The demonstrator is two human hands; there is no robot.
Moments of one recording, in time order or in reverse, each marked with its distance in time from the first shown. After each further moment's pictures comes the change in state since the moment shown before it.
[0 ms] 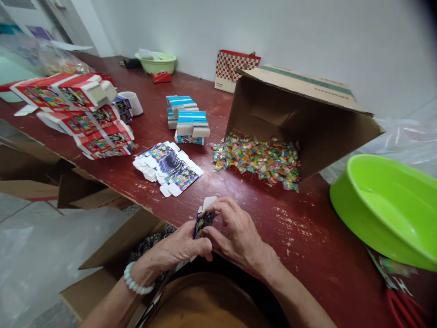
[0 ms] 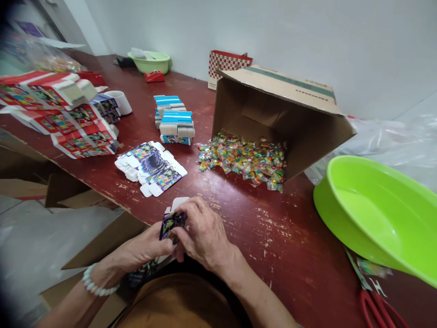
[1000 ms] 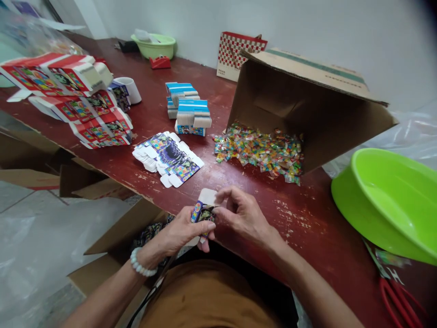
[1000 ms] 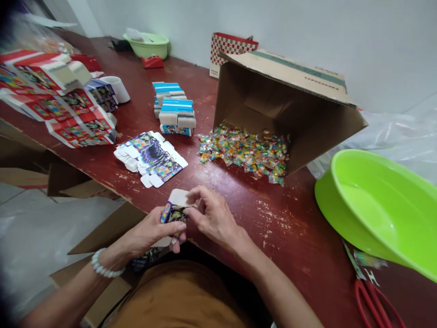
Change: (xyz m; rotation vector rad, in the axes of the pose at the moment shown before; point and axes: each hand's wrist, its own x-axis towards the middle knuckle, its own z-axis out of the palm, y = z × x) left_hand 0.009 0.003 0.010 -0.138 0.100 -0.080; right_hand 0.005 0.022 -0.007 0.335 -0.080 0.296
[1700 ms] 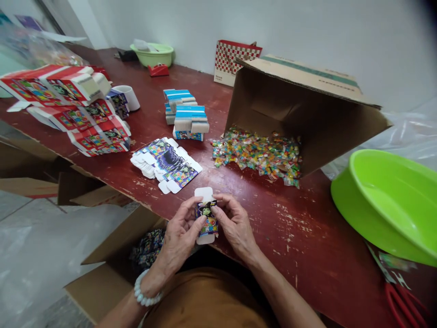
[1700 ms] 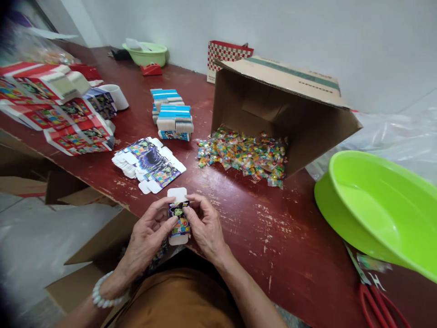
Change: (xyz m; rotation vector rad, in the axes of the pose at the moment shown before) left_hand 0.002 -0.015 0.013 -0.079 0.491 0.345; right_hand -0.004 0.021 0.044 0.457 0.314 0.044
